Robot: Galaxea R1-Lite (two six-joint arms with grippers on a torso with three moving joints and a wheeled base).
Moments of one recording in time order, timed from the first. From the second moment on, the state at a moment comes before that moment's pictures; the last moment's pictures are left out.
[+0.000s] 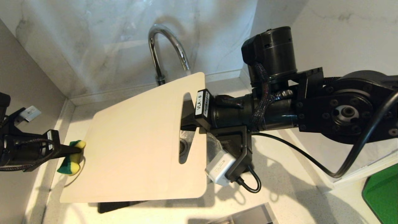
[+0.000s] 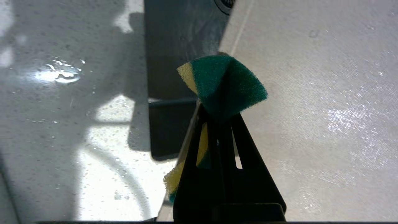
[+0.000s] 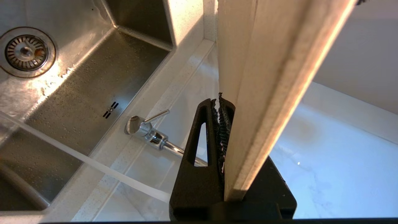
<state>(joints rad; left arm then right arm) 0.04 1.46 -0.94 0.19 -0.32 -0.43 0.66 1.70 -1.43 0.07 0.51 -2.36</state>
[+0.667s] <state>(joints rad) -0.12 1.45 -1.40 0.43 -0.33 -0.52 0.67 1.71 -1.40 0.07 0.50 -2.36</state>
